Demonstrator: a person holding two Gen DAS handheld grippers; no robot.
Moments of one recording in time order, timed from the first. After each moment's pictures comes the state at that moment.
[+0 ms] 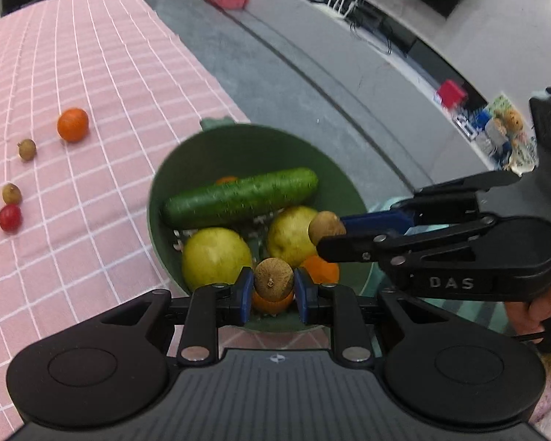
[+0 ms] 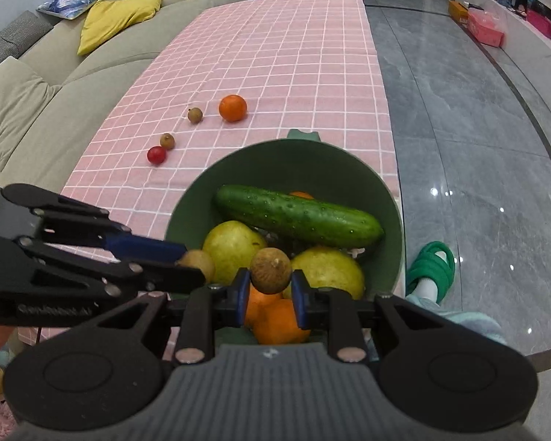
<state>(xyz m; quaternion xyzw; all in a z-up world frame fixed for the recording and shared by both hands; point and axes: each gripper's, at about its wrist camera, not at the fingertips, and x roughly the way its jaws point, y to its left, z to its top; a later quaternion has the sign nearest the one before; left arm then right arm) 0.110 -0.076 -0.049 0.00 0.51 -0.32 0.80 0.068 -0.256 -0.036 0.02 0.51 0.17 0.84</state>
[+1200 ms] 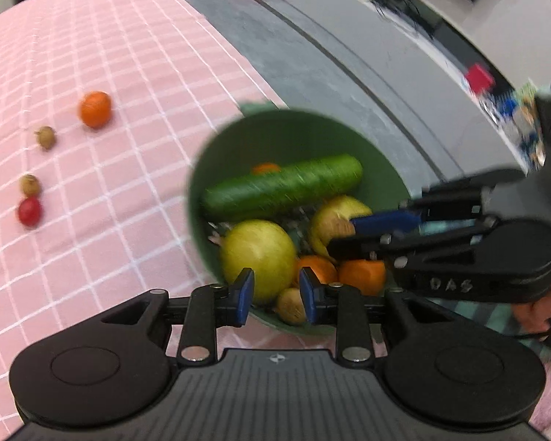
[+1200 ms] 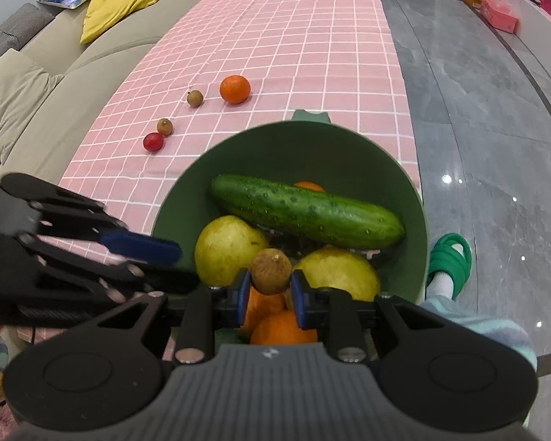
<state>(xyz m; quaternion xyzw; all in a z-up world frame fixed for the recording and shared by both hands) 0.132 -0.061 -0.050 0.01 0.54 -0.28 0.80 0.091 -0.248 -0.063 0.03 0.53 0.19 0.82</state>
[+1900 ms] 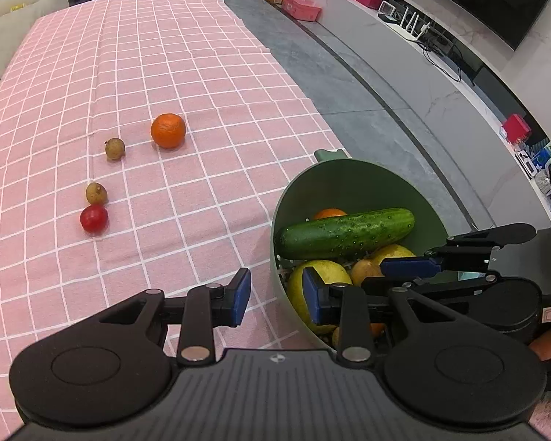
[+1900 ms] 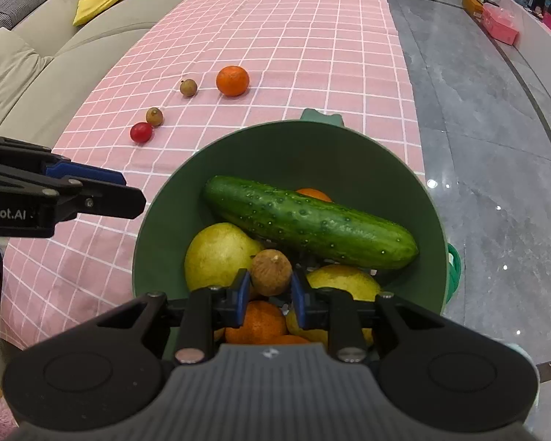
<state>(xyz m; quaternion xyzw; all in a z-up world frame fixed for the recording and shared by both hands) 0.146 -0.029 -0.038 -0.02 0.52 -0.21 0.83 0.102 -0.226 -0.074 -0.01 0.54 0.18 0.83</state>
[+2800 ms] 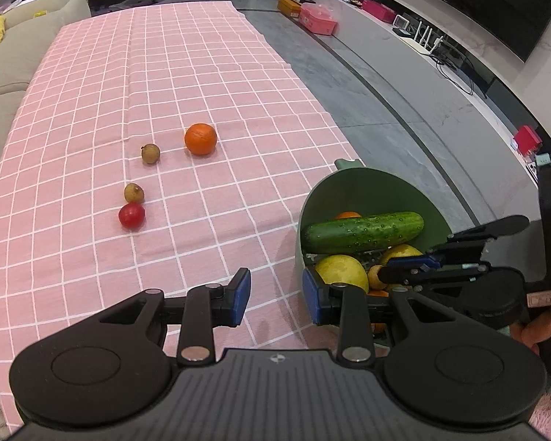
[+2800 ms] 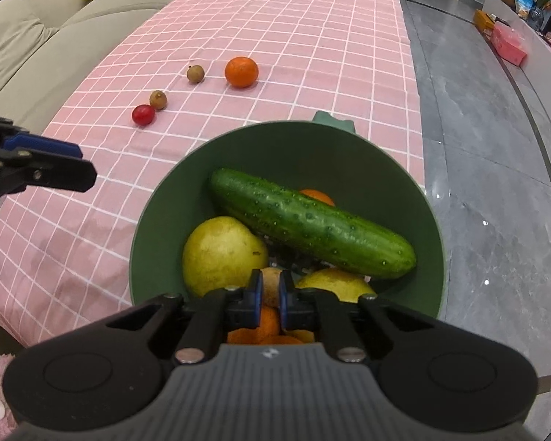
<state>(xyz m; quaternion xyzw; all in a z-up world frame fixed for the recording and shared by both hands) 0.130 -0.007 -0.020 -0.01 0.50 -0.18 0.85 0.104 -0.213 -0.071 -0.07 0.54 0.18 0.82</state>
